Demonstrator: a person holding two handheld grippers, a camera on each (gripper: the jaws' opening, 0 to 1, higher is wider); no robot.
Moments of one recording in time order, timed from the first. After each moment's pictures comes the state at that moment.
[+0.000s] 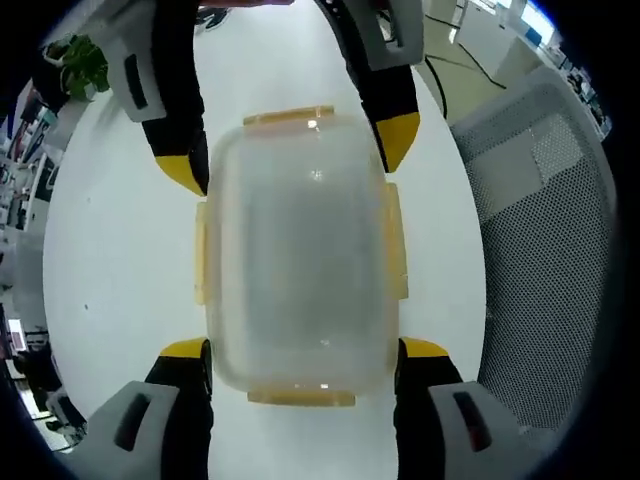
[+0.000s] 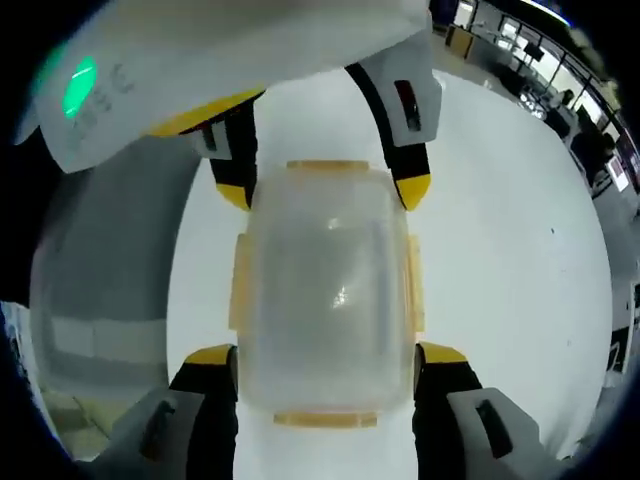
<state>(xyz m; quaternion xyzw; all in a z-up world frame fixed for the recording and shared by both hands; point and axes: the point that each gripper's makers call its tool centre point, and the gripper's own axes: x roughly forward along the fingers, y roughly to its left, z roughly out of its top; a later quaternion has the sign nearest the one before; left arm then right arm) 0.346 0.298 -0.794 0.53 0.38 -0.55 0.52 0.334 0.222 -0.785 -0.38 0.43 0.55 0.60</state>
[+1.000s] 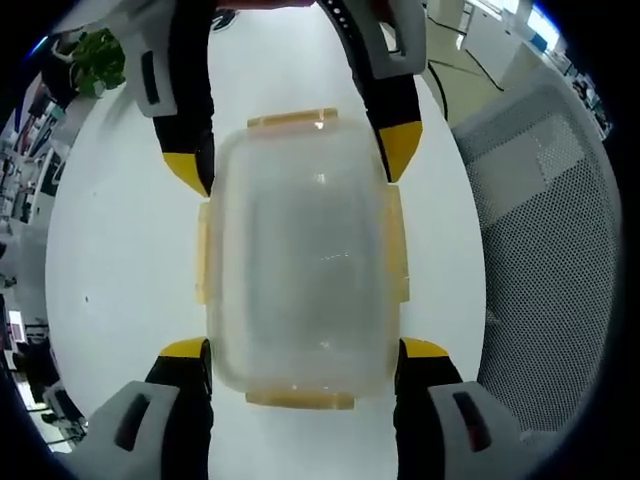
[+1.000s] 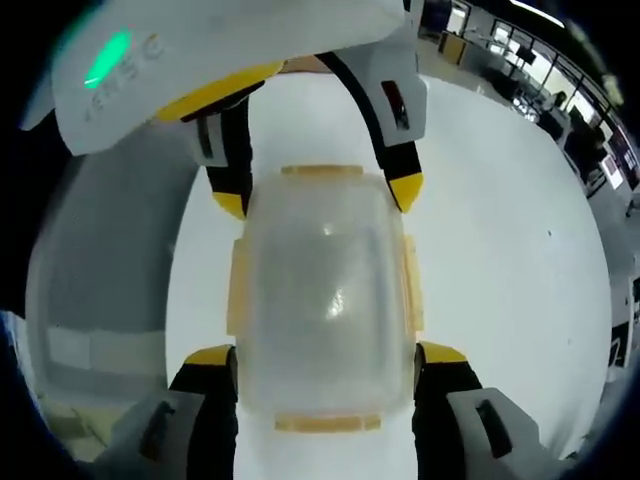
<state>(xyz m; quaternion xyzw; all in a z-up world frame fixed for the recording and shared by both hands) 0.341 0.304 -0.792 0.52 0.38 -0.54 0.54 0.332 0.230 -0.785 -0.37 0.42 0.55 0.62</state>
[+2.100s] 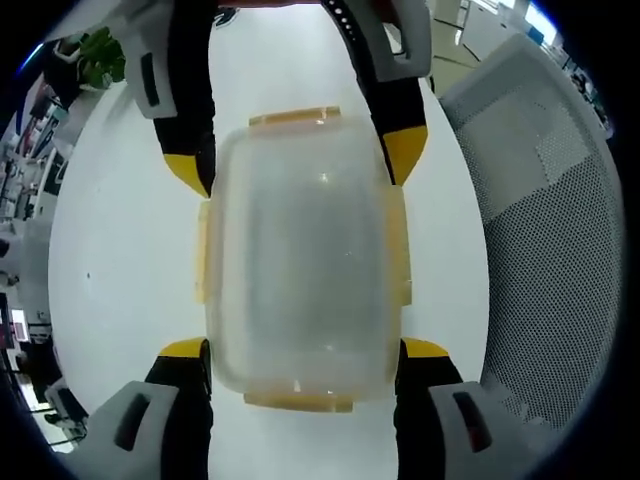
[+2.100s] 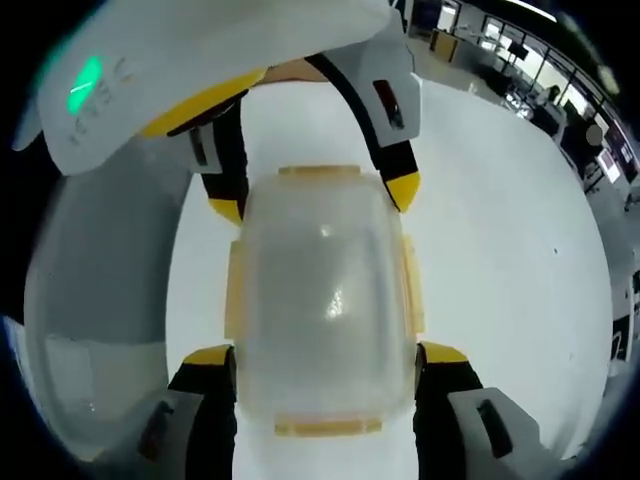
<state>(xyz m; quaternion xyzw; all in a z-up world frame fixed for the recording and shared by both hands) 0.346 0.356 -0.794 0.53 0.37 -0.54 0.54 0.334 0.286 -0.787 -0.36 0.42 0.54 0.63</state>
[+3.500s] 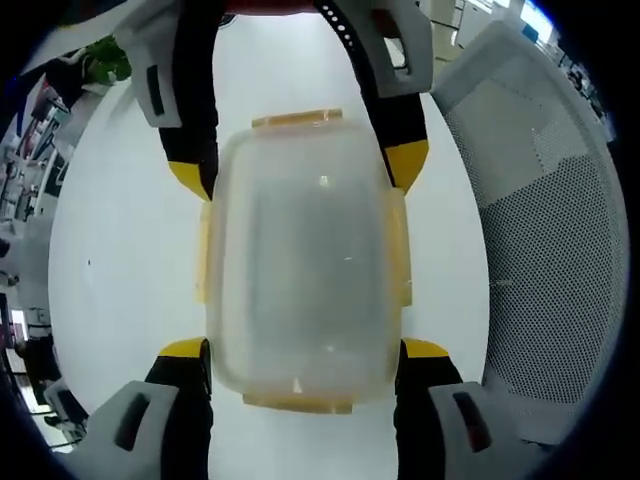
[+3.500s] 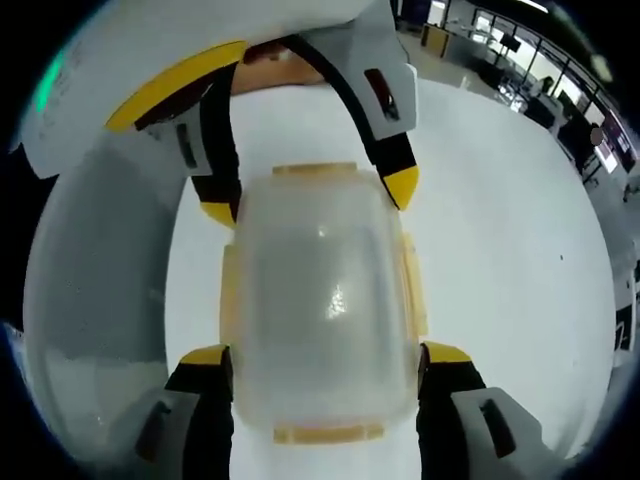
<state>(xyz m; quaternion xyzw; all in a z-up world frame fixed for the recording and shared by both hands) 0.348 0.382 -0.793 0.53 0.37 -0.55 0.54 0.337 0.314 -0.790 -0.35 0.43 0.53 0.64</state>
